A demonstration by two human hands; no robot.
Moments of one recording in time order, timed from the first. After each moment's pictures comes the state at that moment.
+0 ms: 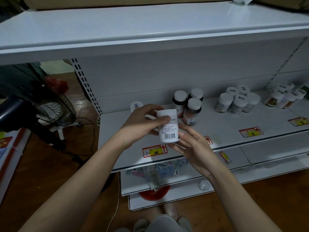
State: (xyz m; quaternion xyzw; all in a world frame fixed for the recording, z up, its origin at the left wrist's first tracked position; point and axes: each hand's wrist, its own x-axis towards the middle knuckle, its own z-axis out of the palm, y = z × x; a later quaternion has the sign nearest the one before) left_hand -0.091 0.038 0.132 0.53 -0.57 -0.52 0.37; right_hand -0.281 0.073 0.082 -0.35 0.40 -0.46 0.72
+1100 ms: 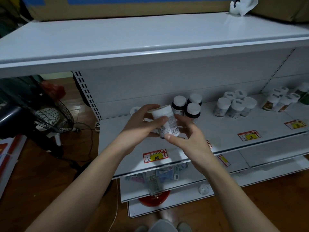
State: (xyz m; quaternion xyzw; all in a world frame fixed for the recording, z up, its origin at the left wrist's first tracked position) left_hand -0.087 0.039 0.138 0.51 -0.53 -0.53 0.42; right_hand -0.265 0.062 0.095 -0.55 0.50 -0.45 0.49
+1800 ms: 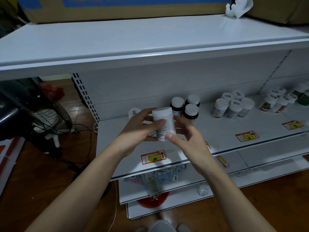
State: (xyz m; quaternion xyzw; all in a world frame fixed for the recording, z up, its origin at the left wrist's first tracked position) left_hand -0.088 0.039 0.135 0.48 -0.52 -0.58 0.41; right_hand -0.269 0.063 0.097 -0.55 0.49 -0.45 0.51
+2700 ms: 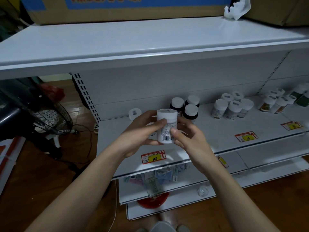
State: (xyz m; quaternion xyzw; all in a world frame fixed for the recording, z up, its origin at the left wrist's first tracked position) left_hand -0.090 0.046 0.138 0.45 -0.51 -0.63 0.38; right_hand -0.273 0.065 0.101 -0.53 0.45 -0.47 0.54
